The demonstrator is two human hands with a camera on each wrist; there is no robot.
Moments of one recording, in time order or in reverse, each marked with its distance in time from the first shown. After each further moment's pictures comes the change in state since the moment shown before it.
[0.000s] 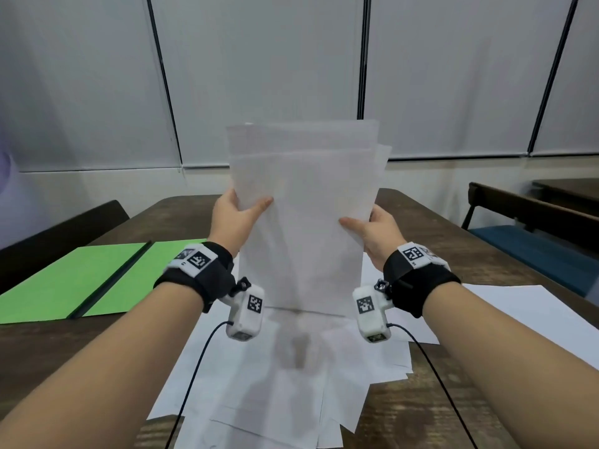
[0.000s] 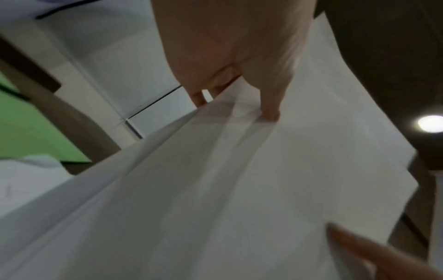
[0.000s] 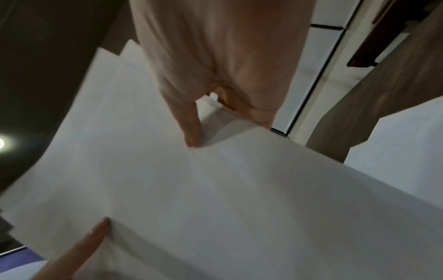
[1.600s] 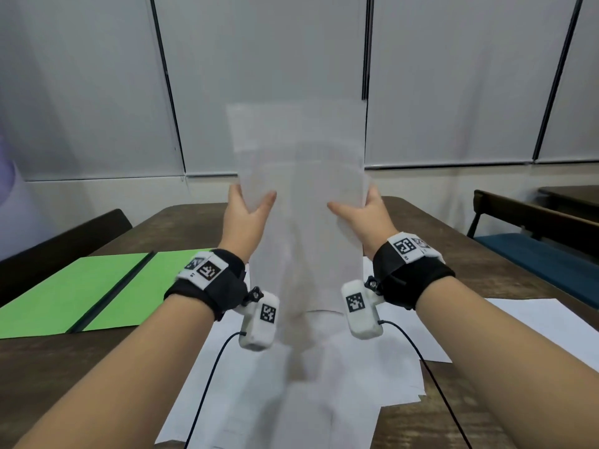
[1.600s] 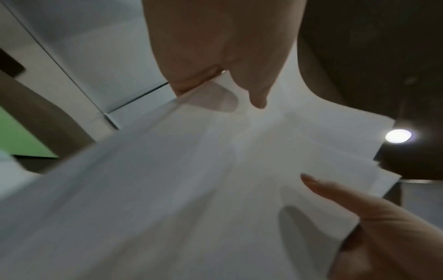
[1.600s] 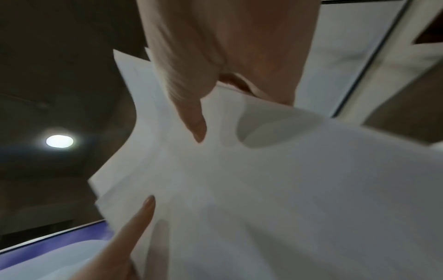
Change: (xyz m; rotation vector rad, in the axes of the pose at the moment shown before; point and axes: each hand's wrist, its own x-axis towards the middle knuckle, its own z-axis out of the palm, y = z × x) left_hand 0.019 0.000 0.011 0.143 0.078 0.075; right_hand 0.018 -0.031 0.037 -0.084 0.060 -0.121
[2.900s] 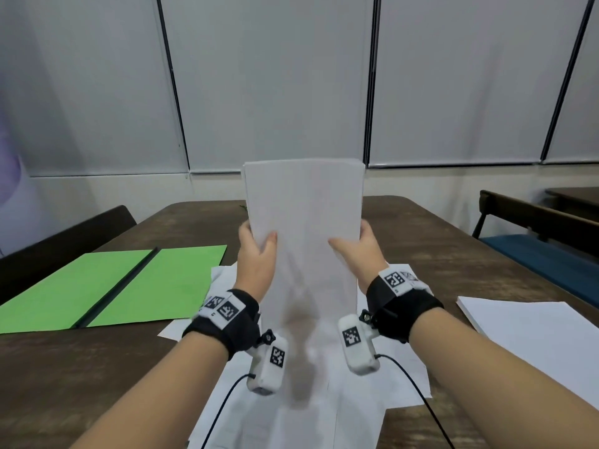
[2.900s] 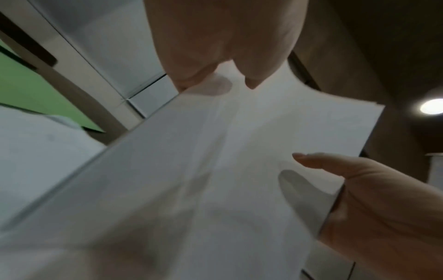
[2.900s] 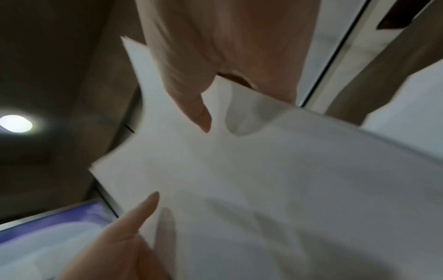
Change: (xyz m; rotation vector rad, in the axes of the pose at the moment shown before) left_hand -0.042 -0.050 0.012 -0.041 0.044 -0.103; right_hand -0.024 0.051 0.010 -0.057 0.031 0.129
